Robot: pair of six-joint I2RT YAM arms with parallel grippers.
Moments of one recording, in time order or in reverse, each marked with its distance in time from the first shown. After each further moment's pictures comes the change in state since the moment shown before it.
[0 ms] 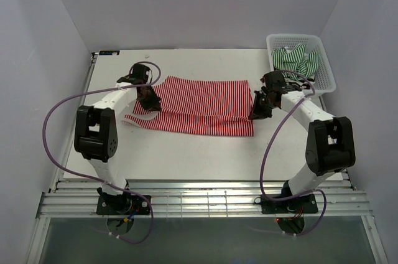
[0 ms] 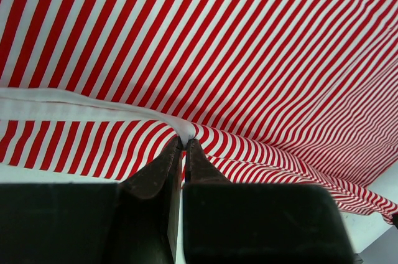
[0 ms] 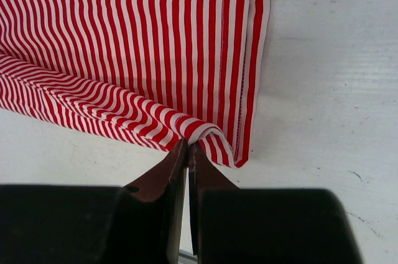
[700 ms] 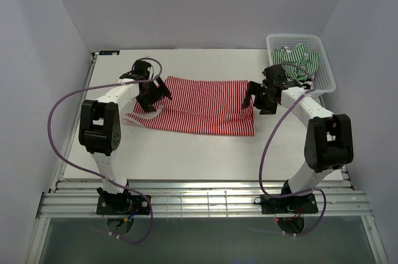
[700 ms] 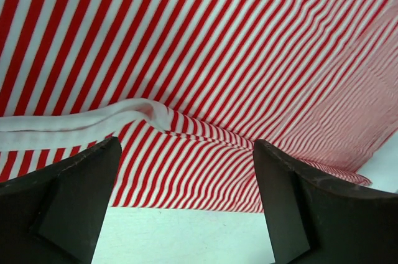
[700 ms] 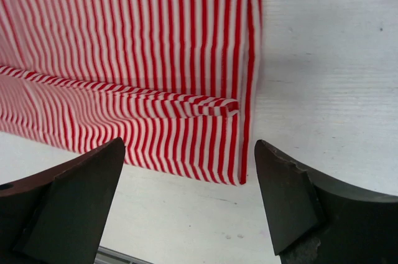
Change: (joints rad) left arm 0.000 0.103 0.084 0.033 0.050 -0.022; right arm -0.004 0.059 0.080 0.034 0.068 0.010
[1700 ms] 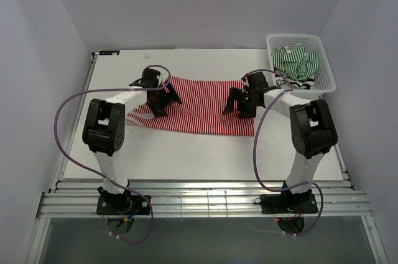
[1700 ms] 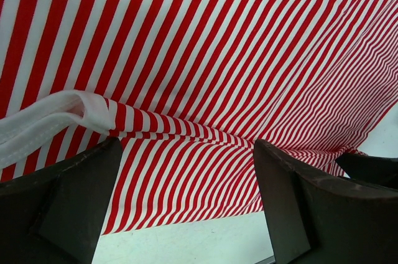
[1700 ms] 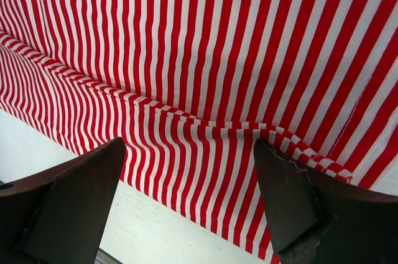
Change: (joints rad) left arm -0.076 0.008 -0.126 0.204 0.075 -0.061; right arm 0.114 0.177 -0.022 0.234 -0.169 0.011
